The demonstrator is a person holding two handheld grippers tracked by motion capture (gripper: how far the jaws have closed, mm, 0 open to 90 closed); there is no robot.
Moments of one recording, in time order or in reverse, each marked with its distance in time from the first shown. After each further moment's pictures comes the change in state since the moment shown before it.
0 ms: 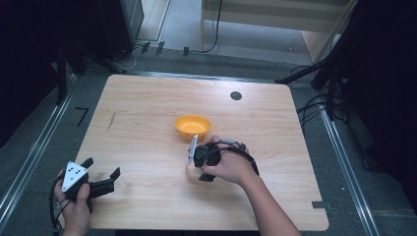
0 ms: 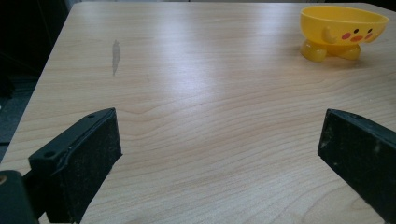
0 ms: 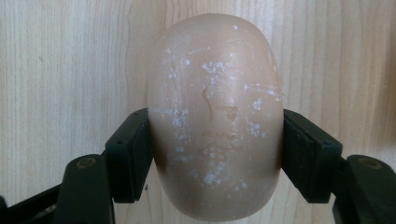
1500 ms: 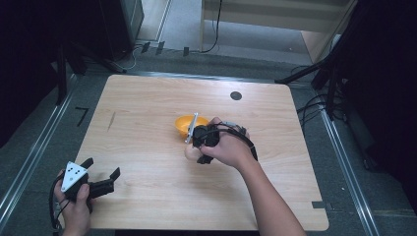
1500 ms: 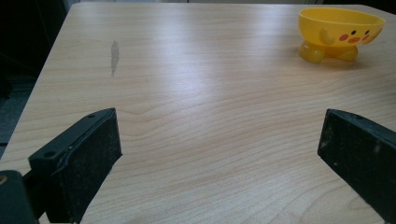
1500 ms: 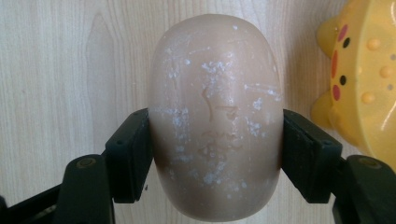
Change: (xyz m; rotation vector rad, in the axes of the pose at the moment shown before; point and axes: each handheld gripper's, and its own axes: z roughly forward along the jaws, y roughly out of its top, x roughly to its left) left arm 0.000 0.000 -0.001 -0.001 -0.007 -0.001; right arm -0.037 0.012 -0.034 -0.008 -0.028 0.095
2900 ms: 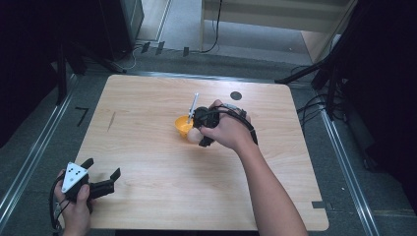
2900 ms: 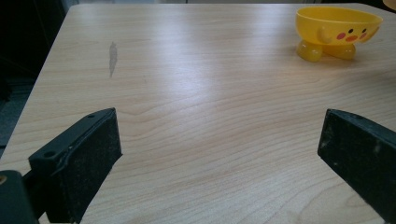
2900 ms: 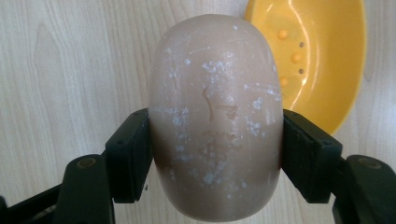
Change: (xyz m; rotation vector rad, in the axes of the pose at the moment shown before) left arm -0.002 -0.001 -0.001 -0.003 -0.003 0.013; right arm -0.043 0.009 -0.022 0.043 -0.042 0.076
